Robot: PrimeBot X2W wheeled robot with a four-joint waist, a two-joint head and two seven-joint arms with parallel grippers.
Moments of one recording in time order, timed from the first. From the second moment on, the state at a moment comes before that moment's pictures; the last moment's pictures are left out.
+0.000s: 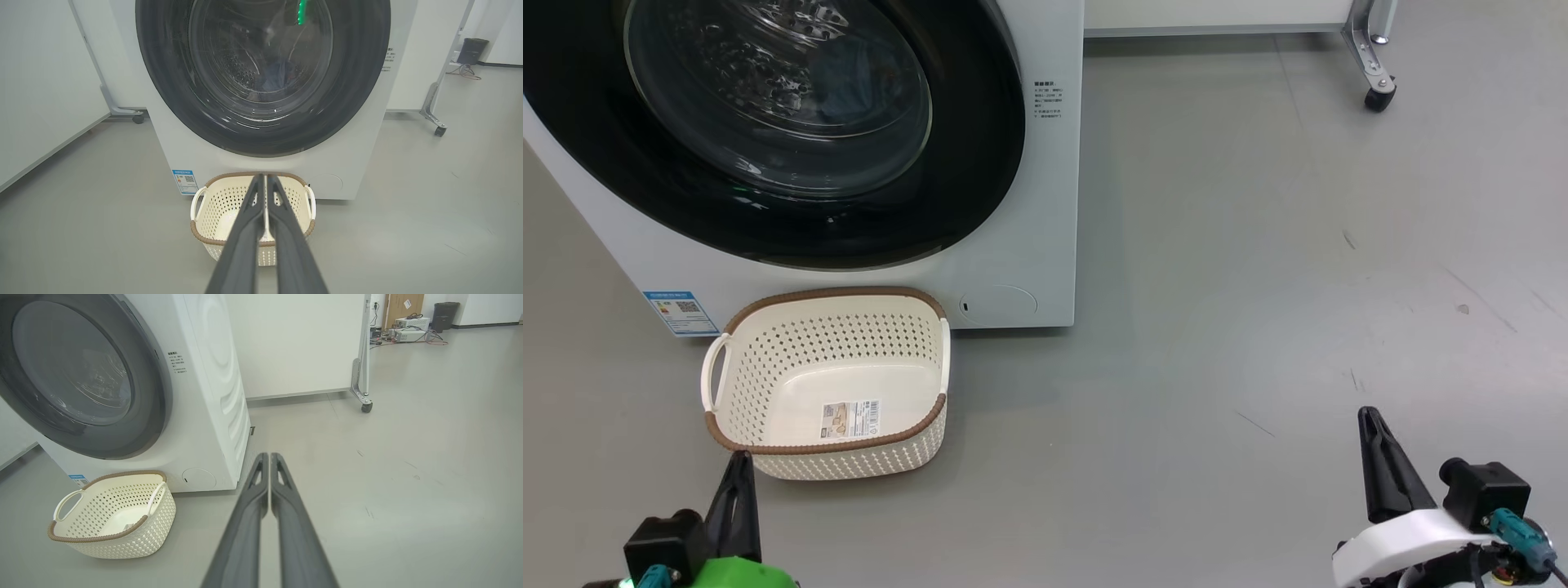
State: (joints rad) left arm 0.08 0.04 0.05 0.25 -0.20 -0.12 -0.25; right arm 0.06 -0.08 0.08 0.25 0.26 0.07 -0.25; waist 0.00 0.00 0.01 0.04
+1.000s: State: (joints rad) left arm 0.02 0.03 0.10 0.32 -0.57 -0.12 -0.10; right arm 0.03 -0.06 0.01 0.28 0.64 0.08 -0.14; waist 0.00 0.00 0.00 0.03
